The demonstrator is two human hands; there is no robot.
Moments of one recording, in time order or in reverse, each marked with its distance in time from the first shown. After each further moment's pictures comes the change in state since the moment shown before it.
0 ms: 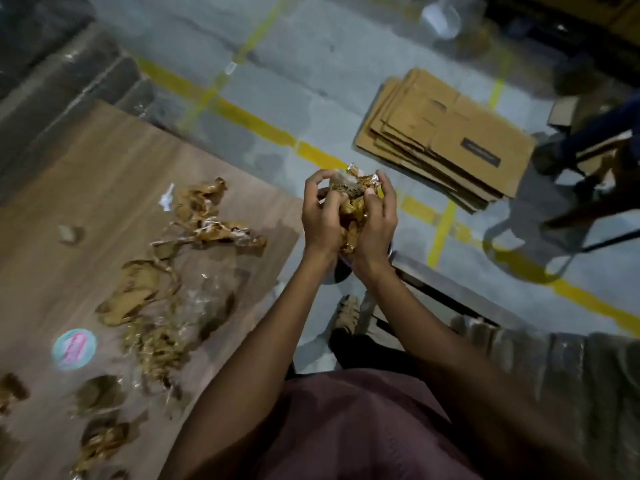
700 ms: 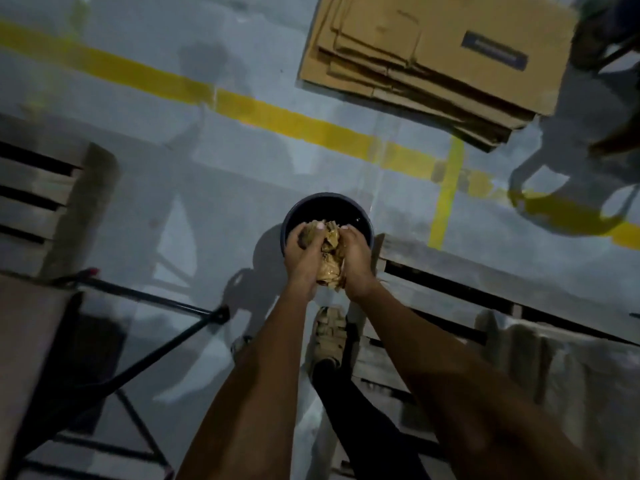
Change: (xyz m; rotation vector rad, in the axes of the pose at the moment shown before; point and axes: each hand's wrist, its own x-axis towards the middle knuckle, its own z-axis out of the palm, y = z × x) left_hand 0.189 -0.444 0.121 0.331 0.031 -0.516; right_hand 0.292 0.390 -0.151 0.041 0.062 0.740
